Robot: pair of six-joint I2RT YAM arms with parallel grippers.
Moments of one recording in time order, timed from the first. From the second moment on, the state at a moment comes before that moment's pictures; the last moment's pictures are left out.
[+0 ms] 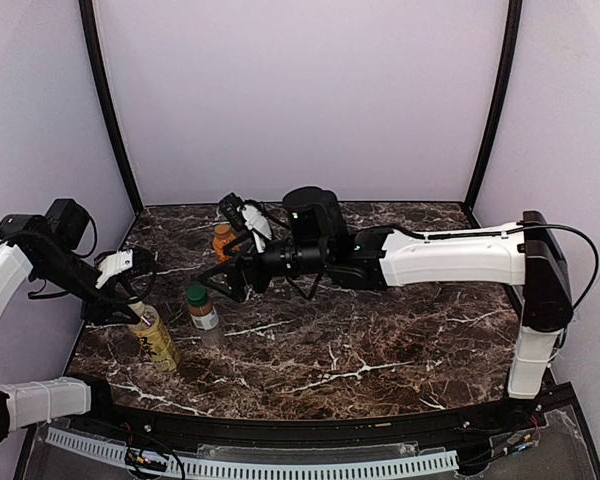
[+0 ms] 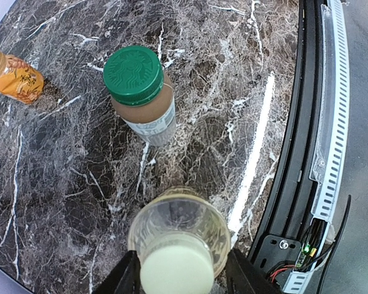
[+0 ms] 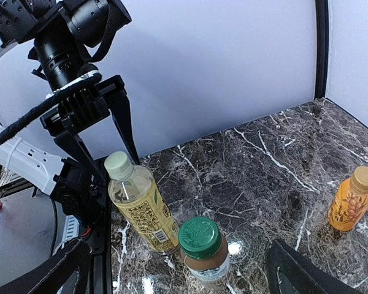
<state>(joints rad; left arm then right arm) -0.07 0.96 1.08 -1.42 0.52 1.07 1.12 1.89 1.49 0.15 -0.33 0.16</state>
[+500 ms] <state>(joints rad) -0.07 0.97 1.08 -1.42 0.55 1.05 1.12 1.89 1.49 0.15 -0.35 0.17</state>
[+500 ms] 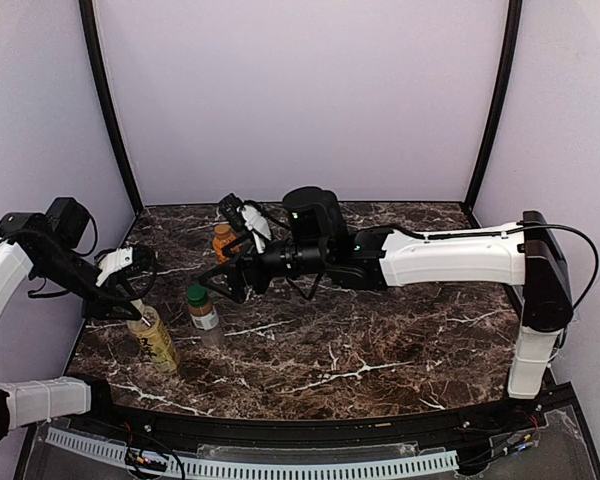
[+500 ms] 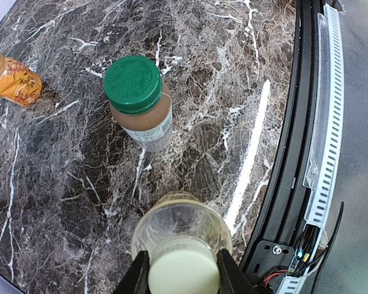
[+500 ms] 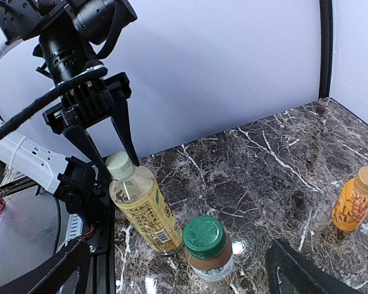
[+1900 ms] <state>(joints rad) -0.07 1.03 1.58 -1.43 0.80 0.96 1.25 2.18 1.97 0.17 -0.09 -0.28</state>
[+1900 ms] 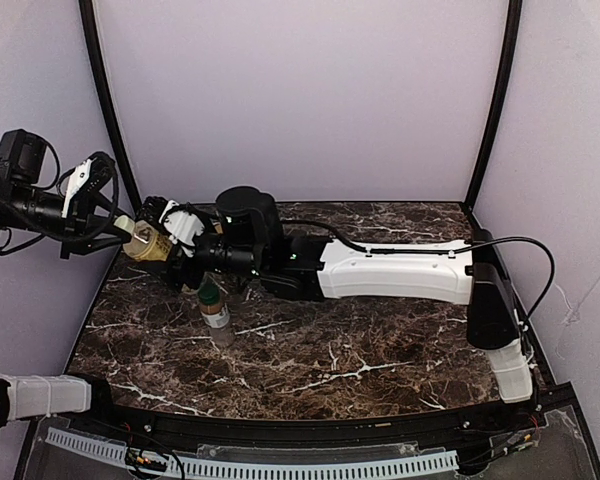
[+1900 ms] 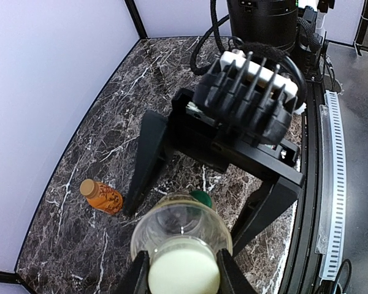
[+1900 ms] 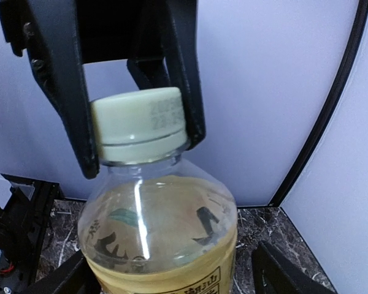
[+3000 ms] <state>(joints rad) -0.08 1.03 1.44 -0.93 0.72 0.23 1.14 1.87 1.69 0.51 0.00 0.25</state>
